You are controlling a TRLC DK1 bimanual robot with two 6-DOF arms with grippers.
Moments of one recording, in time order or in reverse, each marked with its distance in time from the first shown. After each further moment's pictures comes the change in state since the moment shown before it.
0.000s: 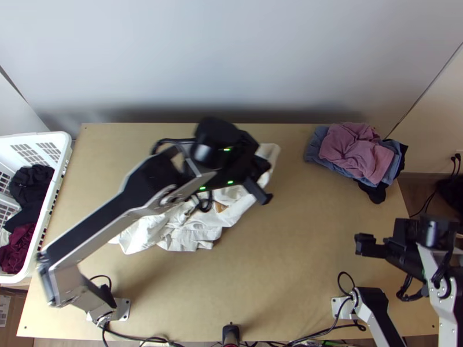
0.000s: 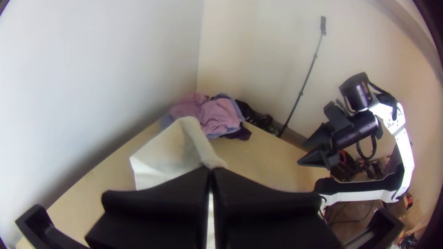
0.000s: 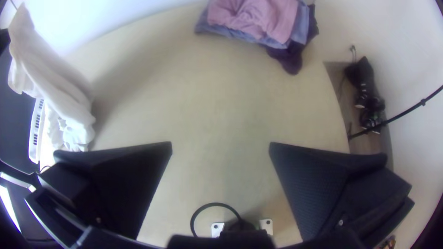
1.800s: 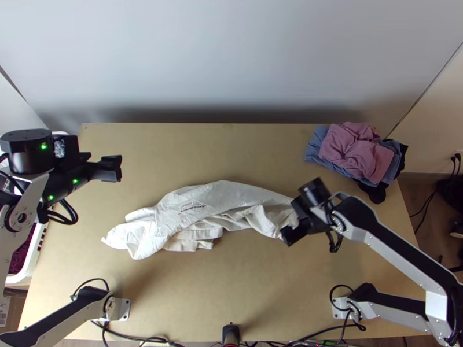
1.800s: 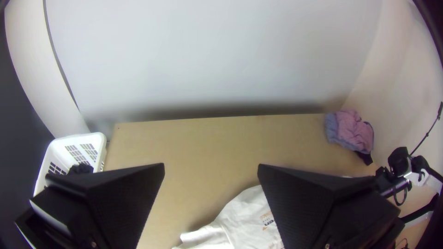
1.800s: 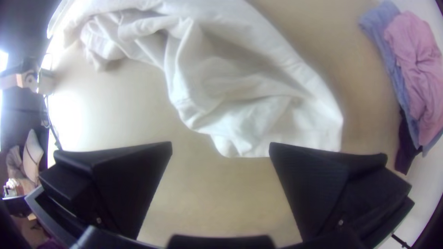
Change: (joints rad) left arm 0.758 -0.657 -0.557 -0.232 -0.108 -0.018; right arm 0.650 0.629 -0.082 0.445 -0.030 -0.041
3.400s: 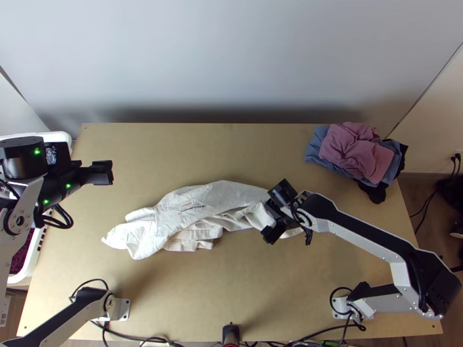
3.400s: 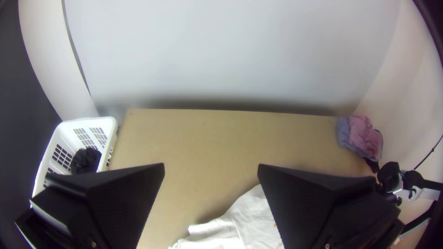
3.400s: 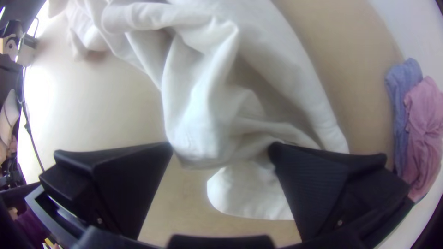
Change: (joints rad) left arm 0.095 -0.043 -0.073 -0.003 0.014 -0.013; right arm 0.123 0.251 0.050 0.187 0.114 -0.128
